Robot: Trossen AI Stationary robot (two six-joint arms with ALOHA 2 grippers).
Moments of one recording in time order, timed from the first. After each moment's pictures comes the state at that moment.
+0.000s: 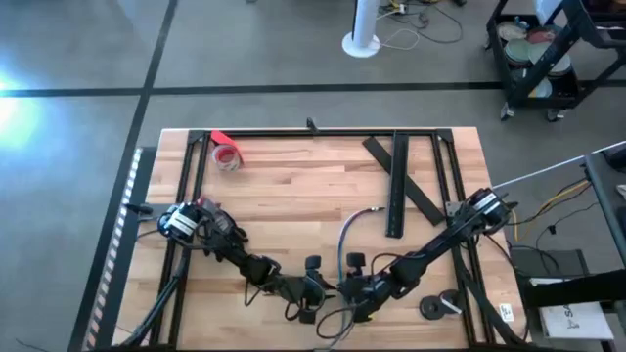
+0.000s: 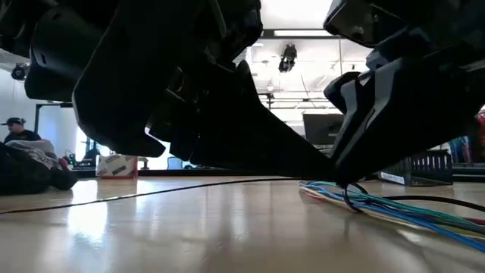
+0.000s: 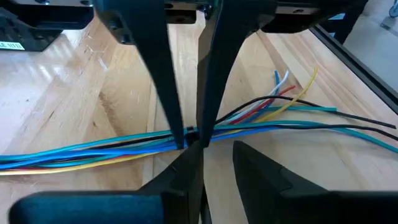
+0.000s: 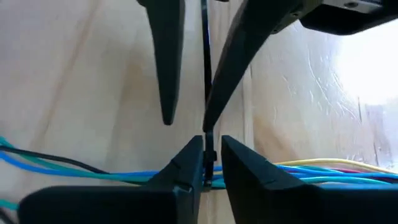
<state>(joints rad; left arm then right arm) -0.51 2.12 1.05 0.63 -0.36 -0.20 0.60 1.97 1.01 0.00 0.39 0.34</state>
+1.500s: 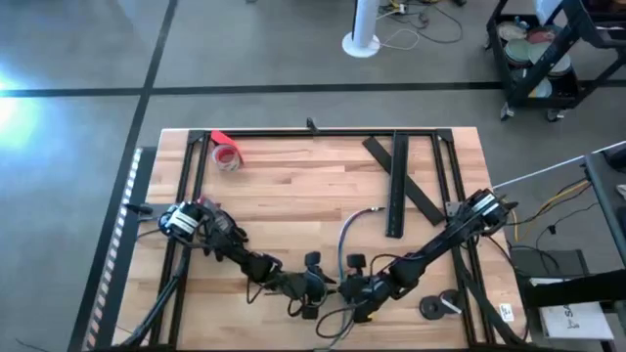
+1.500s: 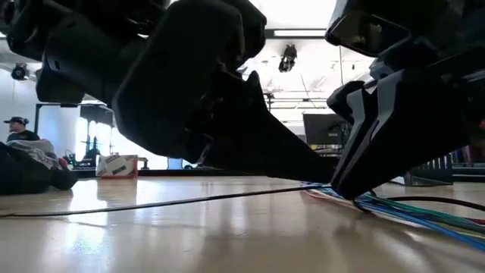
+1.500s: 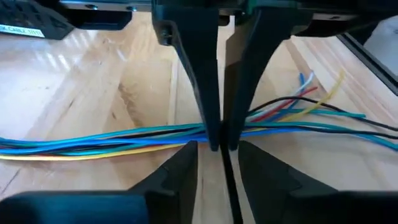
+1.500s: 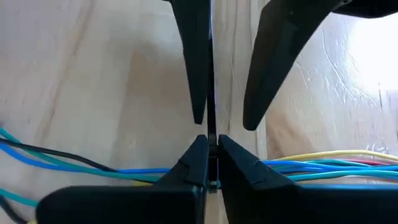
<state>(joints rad) -0.49 2.12 1.05 0.61 -0.37 -0.25 0.60 1.98 1.01 -0.01 0.36 0.38</state>
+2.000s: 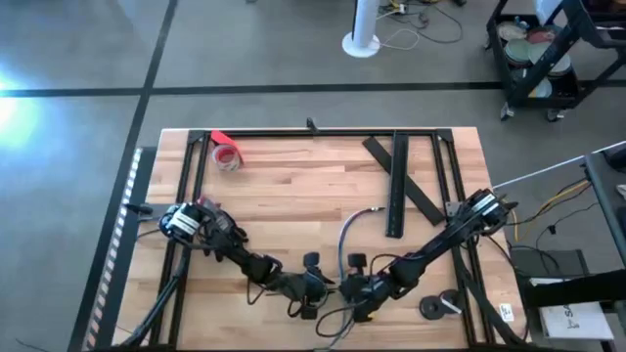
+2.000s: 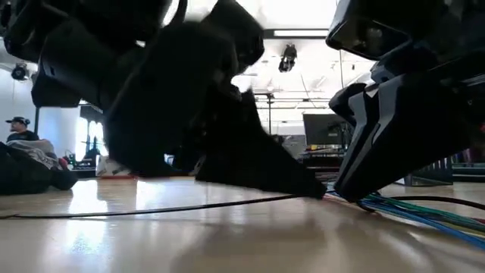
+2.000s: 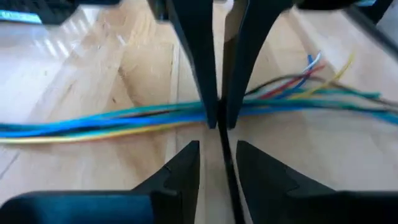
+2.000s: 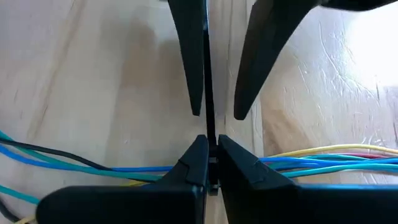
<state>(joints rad) -0.49 2.14 1.06 0.58 -0.39 -0.24 0.59 1.98 1.01 -0.02 0.36 0.40</state>
